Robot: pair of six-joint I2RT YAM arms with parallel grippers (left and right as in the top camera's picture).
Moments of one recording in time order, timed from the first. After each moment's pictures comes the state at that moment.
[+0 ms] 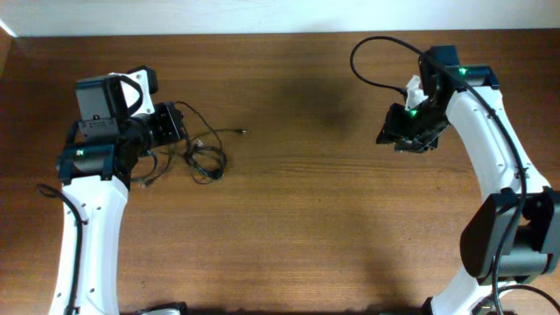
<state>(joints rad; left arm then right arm) 0.13 1.36 1.27 -0.72 0.35 -0.20 0.04 1.88 1.63 -1.23 -0.31 0.28</state>
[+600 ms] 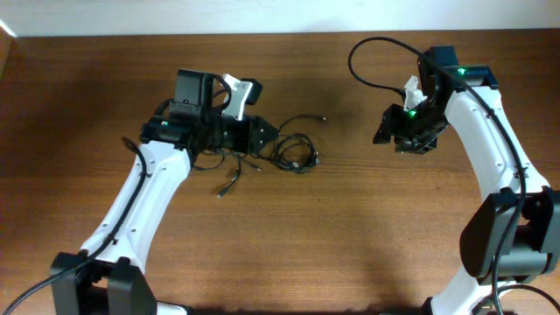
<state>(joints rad) -0.20 1.59 1.28 -0.64 0.67 -0.05 0.04 1.89 1.63 -1.23 -0.32 0.26</state>
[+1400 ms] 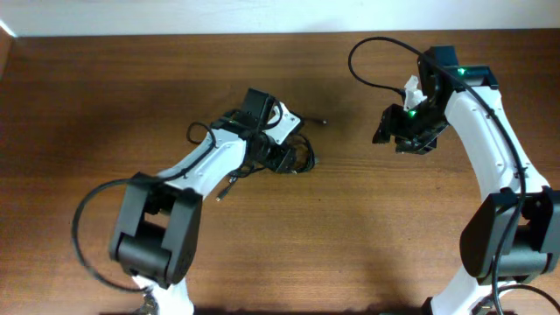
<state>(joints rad) -0.39 1.94 1.28 -0.52 0.33 0.22 0.04 1.89 1.63 -1.23 -0.32 0.26</state>
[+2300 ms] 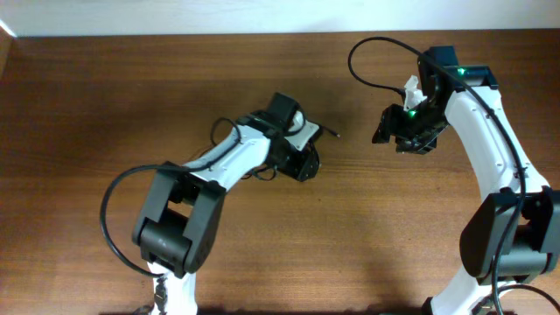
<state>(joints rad) -0.50 2.04 1.38 -0.65 0.40 0.03 0.04 1.89 1.63 -1.23 -0.32 0.26</state>
